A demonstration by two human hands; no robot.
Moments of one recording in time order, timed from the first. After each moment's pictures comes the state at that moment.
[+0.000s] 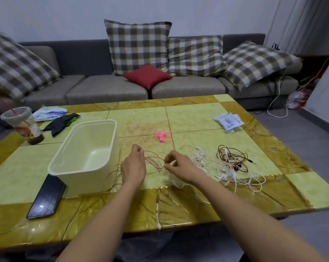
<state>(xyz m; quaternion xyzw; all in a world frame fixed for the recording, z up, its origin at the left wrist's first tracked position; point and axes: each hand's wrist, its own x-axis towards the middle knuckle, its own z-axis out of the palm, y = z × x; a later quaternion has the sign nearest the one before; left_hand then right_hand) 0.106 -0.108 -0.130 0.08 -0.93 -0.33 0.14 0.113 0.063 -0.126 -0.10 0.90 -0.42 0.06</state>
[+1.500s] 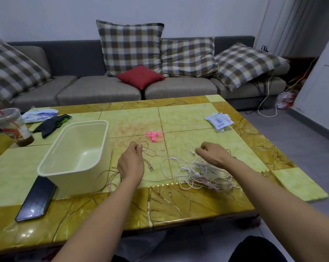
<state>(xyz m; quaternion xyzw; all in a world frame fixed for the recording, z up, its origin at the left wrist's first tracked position) 0.104 -0.082 -0.116 0.13 -0.93 -0.30 0.17 0.109 0.176 -0.090 0.02 0.96 -0.26 0.05</state>
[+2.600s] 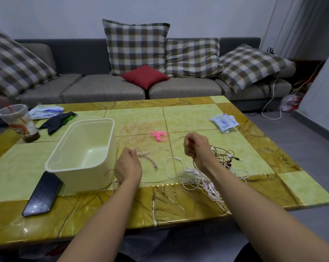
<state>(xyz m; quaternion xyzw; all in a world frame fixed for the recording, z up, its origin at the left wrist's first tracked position) 0.111 -0.102 -0.122 0.23 -0.91 -0.32 0.14 0.114 0.095 -0.078 0.01 0.63 -0.78 -0.03</state>
